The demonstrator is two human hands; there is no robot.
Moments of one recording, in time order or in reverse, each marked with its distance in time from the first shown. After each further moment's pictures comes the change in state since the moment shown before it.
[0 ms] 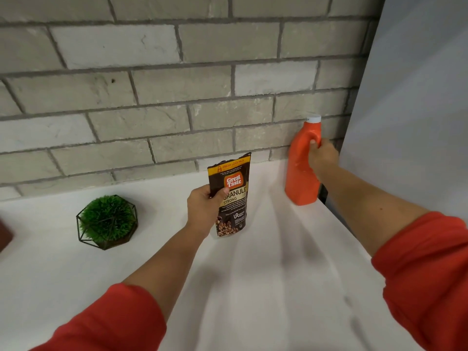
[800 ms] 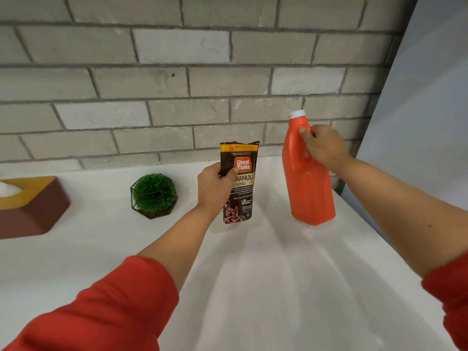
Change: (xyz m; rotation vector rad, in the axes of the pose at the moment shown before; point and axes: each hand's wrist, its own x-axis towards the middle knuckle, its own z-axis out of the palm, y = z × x) left_hand -0.043 0.029 -0.075 0.052 0.091 0.152; right_hand -0.119 -0.074 -0.019 -0.300 -0.185 -0.458
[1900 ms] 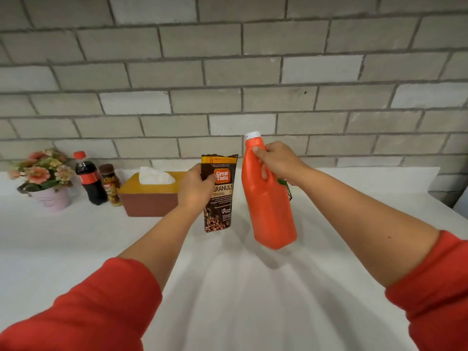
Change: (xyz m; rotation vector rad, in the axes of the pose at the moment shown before) left_hand 0.002 -0.049 -0.334 0.236 0.204 -0.086; right_hand -0.123 -0.314 0.162 0.340 -0.431 -0.194
